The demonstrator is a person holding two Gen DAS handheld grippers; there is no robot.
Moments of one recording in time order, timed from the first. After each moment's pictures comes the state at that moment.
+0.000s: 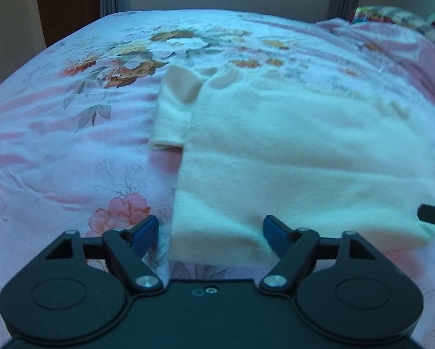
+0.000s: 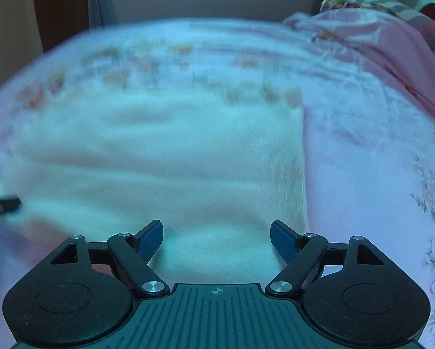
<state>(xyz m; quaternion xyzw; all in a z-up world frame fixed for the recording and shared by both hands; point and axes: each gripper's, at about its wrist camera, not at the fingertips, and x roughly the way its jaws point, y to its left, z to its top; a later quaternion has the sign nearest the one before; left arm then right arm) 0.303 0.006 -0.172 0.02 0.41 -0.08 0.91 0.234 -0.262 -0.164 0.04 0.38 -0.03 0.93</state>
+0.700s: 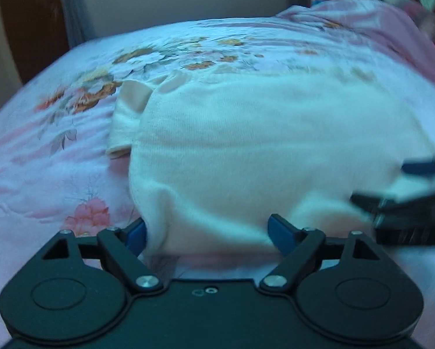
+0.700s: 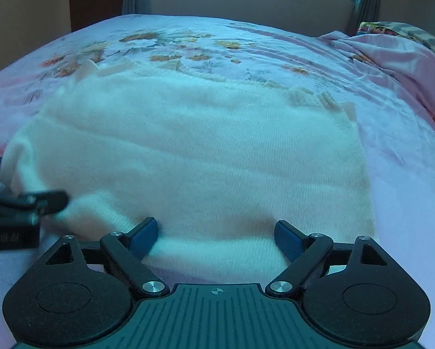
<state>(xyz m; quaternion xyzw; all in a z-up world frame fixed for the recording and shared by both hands) 0.275 -0.033 -0.189 0.11 0.37 -0.12 0.91 0.243 -0.201 -0.195 -0.03 0.39 0.01 0.92</state>
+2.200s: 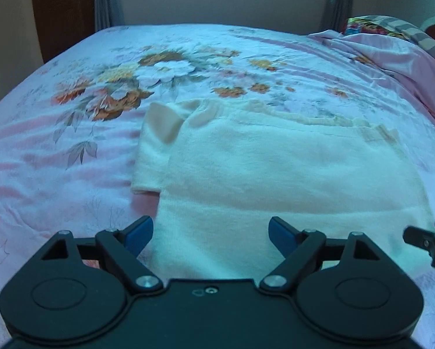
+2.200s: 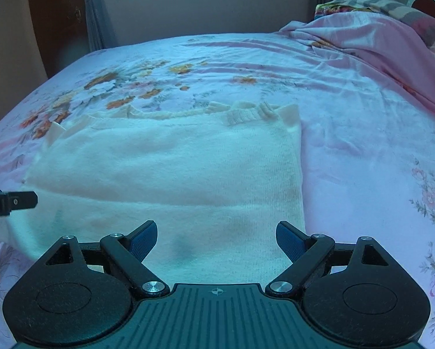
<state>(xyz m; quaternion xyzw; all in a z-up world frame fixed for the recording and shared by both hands) 0.323 -0.017 -0.143 0.02 0.40 -0.07 0.91 0.237 -0.271 -0.150 0.07 0.37 -0.02 0.93</state>
